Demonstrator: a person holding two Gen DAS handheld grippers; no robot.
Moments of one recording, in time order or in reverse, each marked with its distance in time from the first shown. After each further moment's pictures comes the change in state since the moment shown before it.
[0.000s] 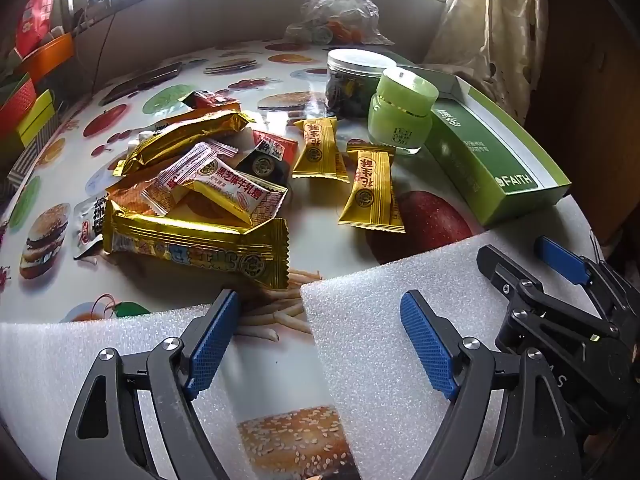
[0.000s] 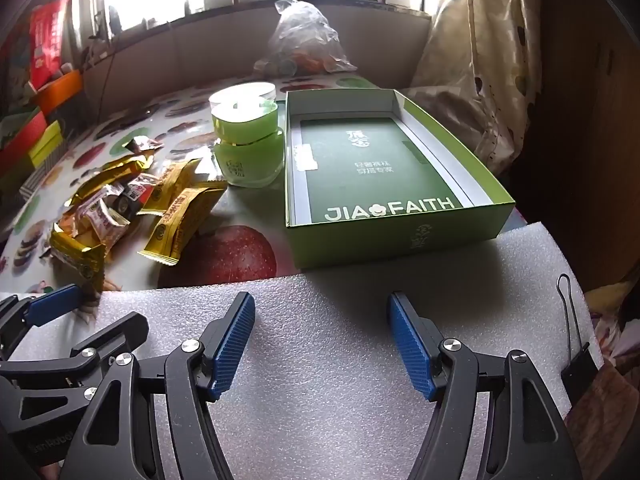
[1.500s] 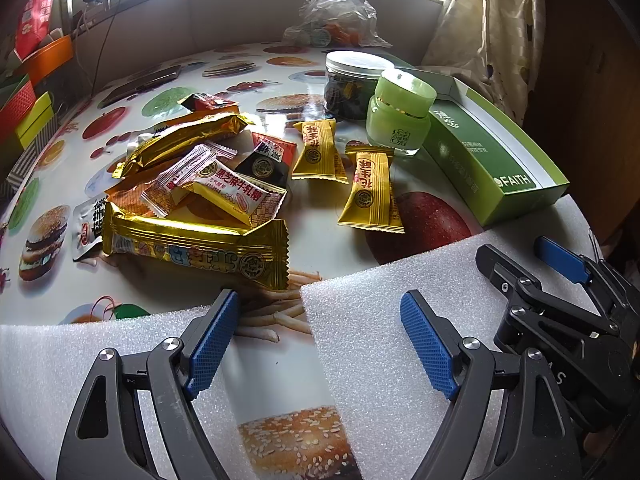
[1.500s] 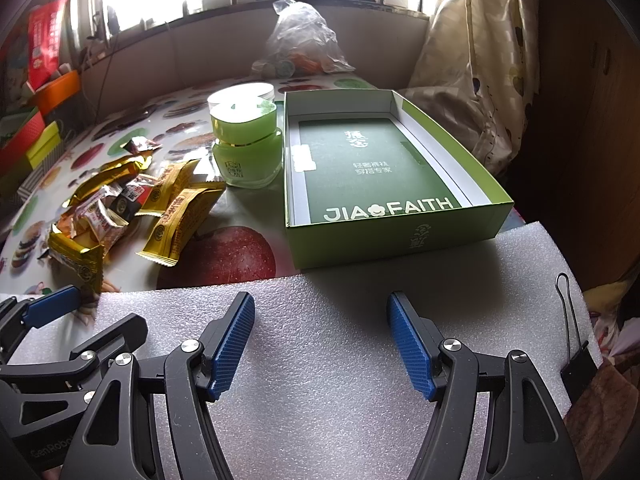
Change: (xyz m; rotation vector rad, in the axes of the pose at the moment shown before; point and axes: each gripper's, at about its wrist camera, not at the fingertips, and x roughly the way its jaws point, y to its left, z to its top) left arm -0.004 -0.003 0.001 0.001 -0.008 0.003; right arm -0.001 0.002 -0.001 -0.004 -0.005 -0.006
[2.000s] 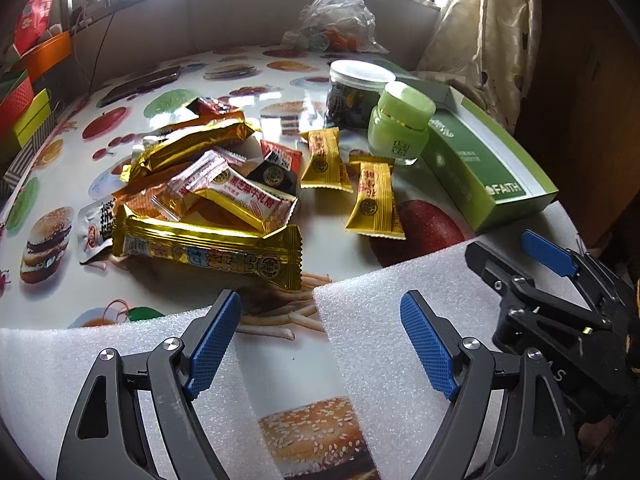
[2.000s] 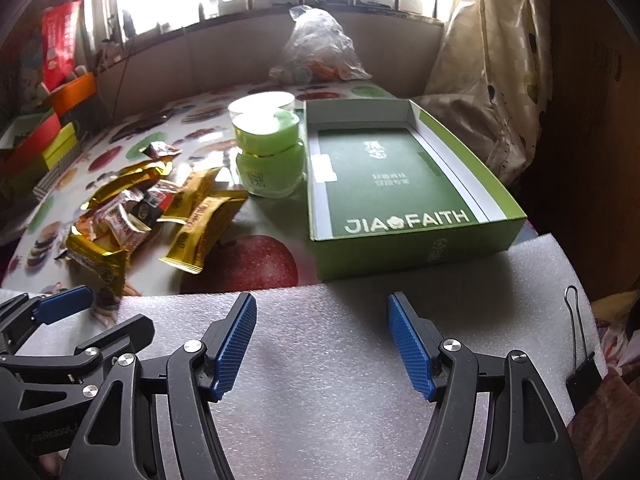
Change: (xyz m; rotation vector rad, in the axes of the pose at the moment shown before) left arm -0.017 0.016 0.004 -0.006 -0.024 -0.053; right arm -0.011 0.005 0.007 -0.053 -0.048 0.083
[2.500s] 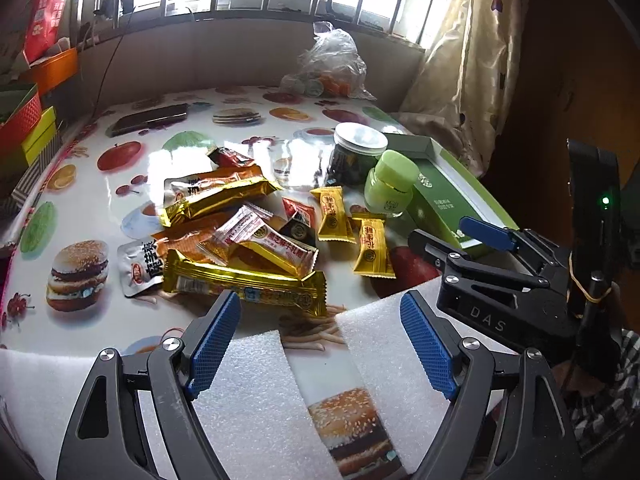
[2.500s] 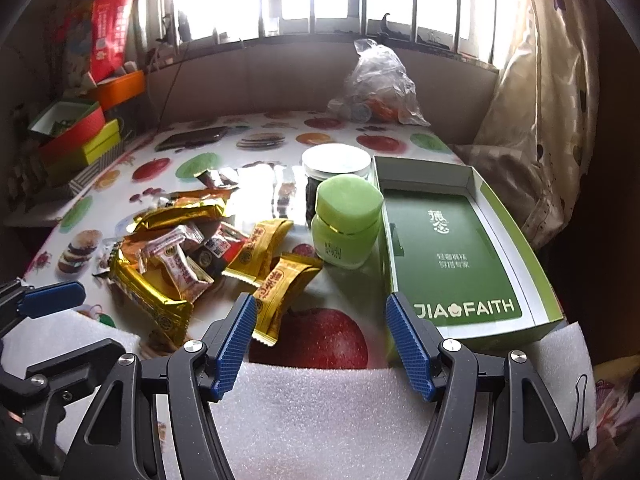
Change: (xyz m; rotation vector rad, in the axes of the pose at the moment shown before) left arm -0.056 0.036 0.014 -0.011 -0.097 -0.084; right arm 0.003 0.042 0.046 -0.106 -0.054 0.100
